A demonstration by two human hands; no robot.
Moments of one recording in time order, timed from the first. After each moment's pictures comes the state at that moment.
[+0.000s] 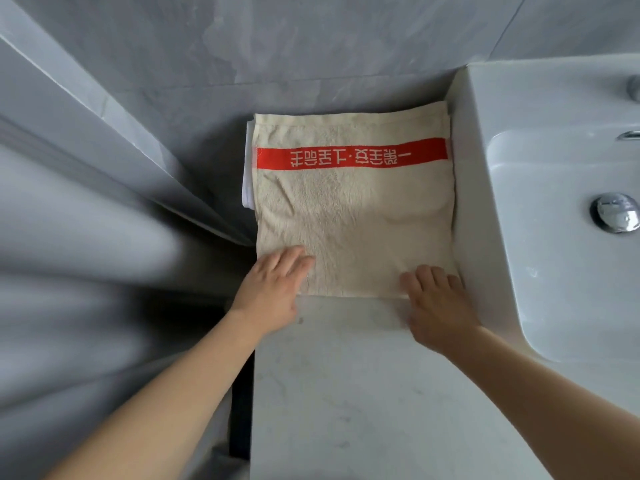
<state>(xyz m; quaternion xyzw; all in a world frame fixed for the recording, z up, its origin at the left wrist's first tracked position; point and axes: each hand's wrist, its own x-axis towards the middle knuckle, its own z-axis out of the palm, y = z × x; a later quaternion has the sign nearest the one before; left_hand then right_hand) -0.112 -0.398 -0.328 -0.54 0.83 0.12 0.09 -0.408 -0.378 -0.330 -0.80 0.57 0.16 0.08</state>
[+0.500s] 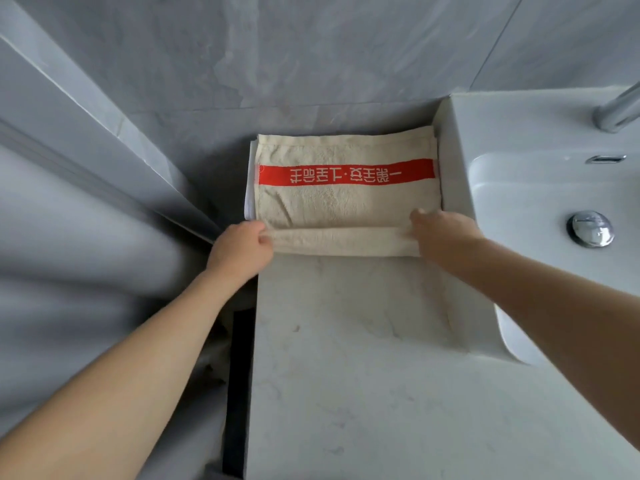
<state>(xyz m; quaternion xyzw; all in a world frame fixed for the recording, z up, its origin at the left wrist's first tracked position) -0.095 -0.468 -0.270 -0.73 0.64 0.23 -0.06 -0.405 -0.493 -0.236 -0.75 0.62 0.22 0.10</state>
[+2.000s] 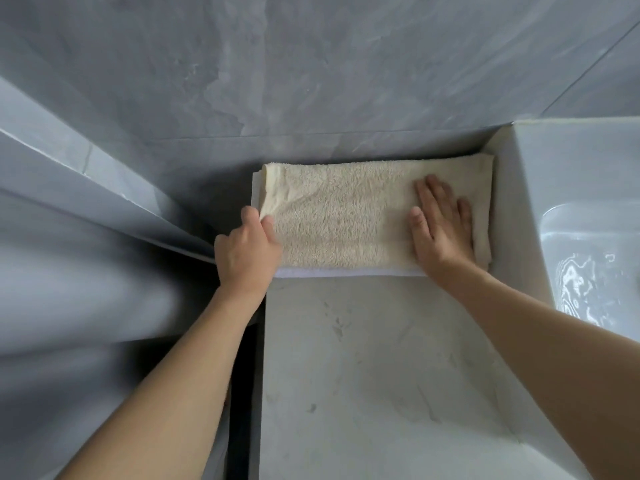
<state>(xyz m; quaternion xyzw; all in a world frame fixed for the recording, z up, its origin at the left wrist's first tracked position) -0.096 -0.563 -0.313 -0.79 0.60 0.09 -0.13 -0.378 -0.586 -0.337 -0.69 0.68 -0.13 0.19</state>
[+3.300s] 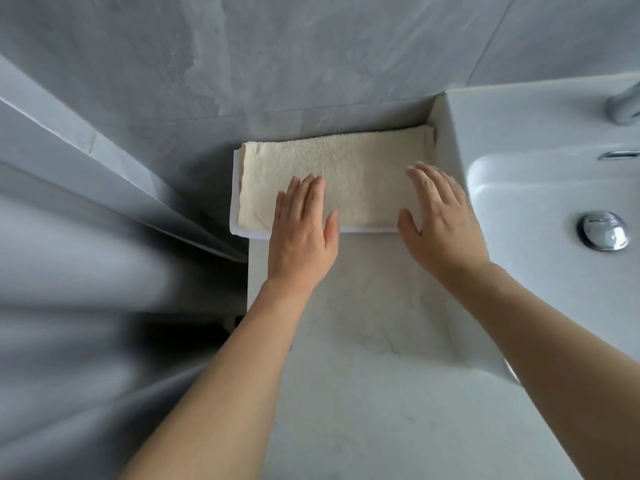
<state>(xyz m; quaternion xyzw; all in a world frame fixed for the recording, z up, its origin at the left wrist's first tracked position) -0.203 -0.492 -0.283 -0.63 0.74 0.08 -0.22 -0.416 -0.495 -0.257 -0.75 0.62 -0.22 0.08</state>
